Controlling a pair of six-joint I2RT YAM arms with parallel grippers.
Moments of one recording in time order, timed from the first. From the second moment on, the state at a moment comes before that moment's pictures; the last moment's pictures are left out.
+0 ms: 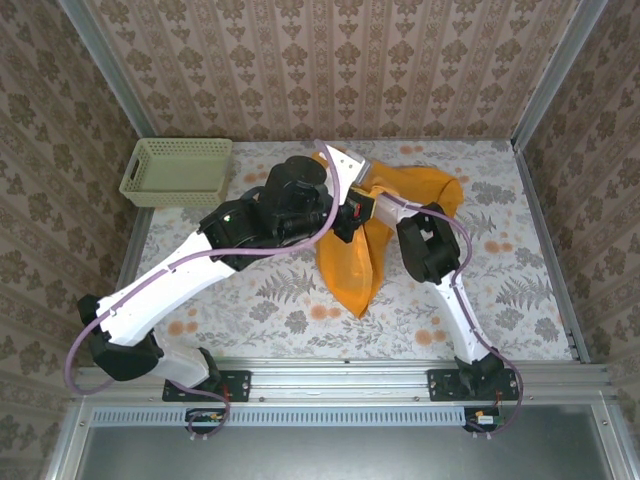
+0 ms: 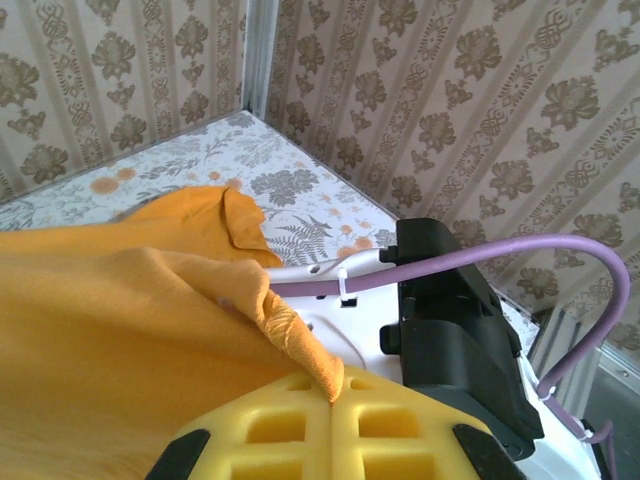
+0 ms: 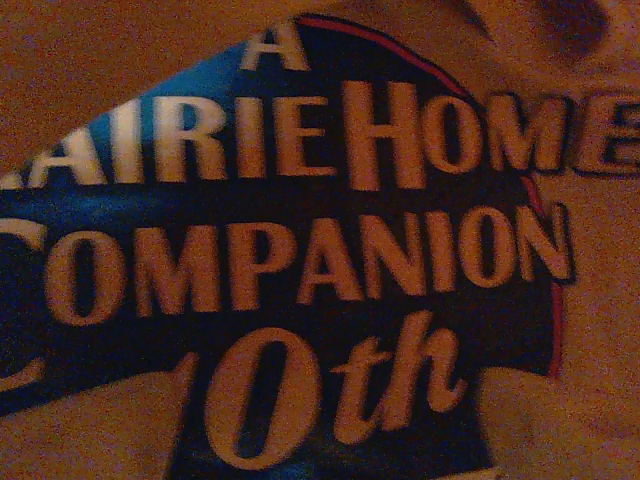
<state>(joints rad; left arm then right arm) -1.09 1.43 1.74 -0.68 -0.02 -0.28 0.53 2.44 2.03 -0.84 0.50 0.64</state>
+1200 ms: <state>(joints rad) -0.48 1.92 1.78 -0.85 -0.20 -0.35 0.74 1.21 0.60 0.18 0.33 0.34</state>
